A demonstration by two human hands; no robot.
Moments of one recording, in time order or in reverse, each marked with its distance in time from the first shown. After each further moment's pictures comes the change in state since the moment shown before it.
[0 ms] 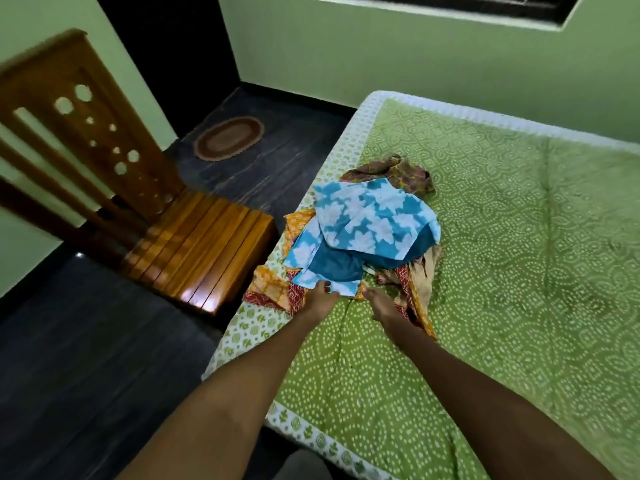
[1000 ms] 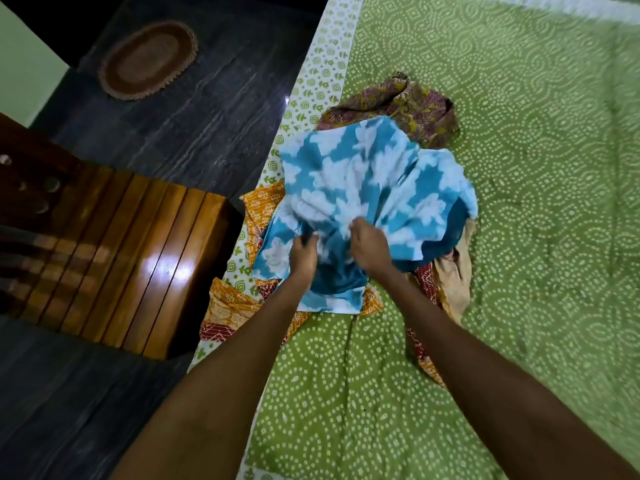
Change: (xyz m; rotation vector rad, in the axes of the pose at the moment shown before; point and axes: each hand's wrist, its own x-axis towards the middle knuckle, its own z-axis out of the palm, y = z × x) left_hand 0.274 -0.003 0.017 -0.368 0.051 -0.227; right_hand 0.257 -0.052 0.027 -0.673 0.291 -0.446
